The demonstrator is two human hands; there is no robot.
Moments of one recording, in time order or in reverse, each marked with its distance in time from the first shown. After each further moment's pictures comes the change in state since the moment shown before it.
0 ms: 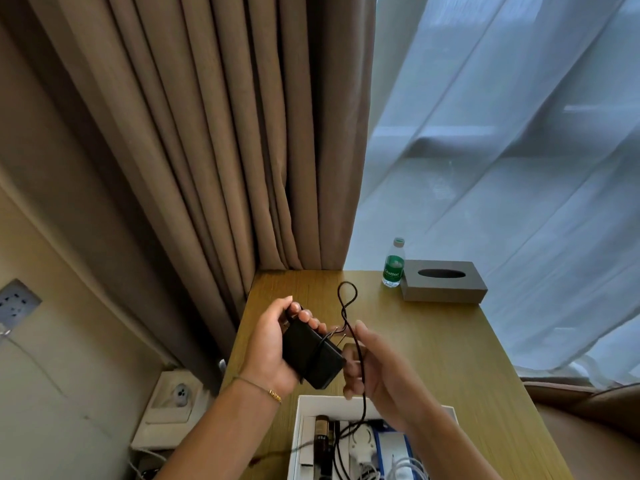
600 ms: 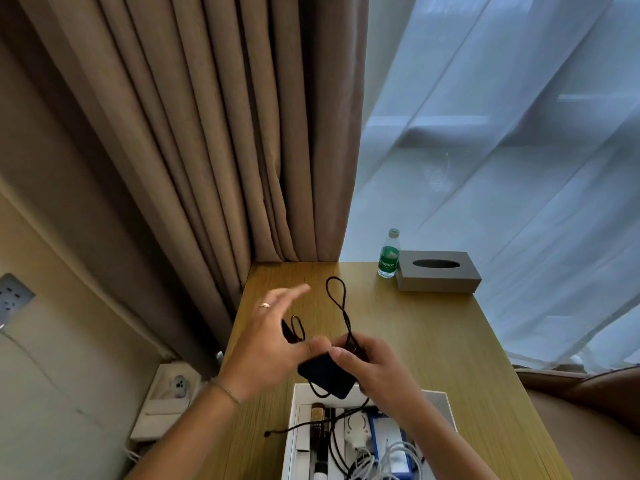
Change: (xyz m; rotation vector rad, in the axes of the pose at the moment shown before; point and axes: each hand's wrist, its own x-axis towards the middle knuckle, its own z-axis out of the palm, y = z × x) left_hand 0.007 0.007 -0.047 1.625 -0.135 0.633; right_hand -0.011 0.013 -0.008 -0.630 0.096 -0.150
